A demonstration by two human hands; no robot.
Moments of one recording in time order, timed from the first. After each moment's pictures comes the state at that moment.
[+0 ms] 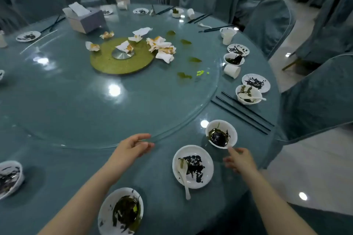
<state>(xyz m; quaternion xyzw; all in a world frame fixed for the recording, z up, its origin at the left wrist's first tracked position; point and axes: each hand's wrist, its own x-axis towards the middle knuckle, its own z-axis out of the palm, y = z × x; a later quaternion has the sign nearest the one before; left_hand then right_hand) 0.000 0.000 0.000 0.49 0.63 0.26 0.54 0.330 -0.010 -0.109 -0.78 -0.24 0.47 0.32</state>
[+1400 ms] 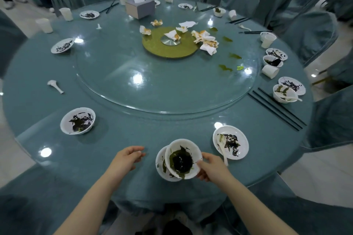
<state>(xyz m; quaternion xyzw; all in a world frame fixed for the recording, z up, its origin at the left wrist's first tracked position) -0.152 -0.147 -0.044 0.33 0.72 0.30 0.53 0.115 -0.123 -0.070 -0.65 -0.47 0.56 0.18</state>
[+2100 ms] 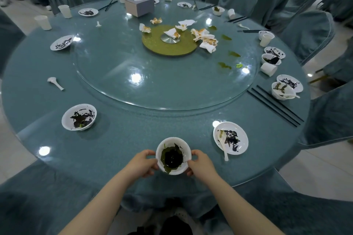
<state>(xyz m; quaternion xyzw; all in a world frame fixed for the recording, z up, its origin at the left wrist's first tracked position) -0.132 -0.149 -0.067 0.39 0.70 0.18 0.58 0.076 -0.132 -0.094 -0.69 -0.50 0.50 0.15</state>
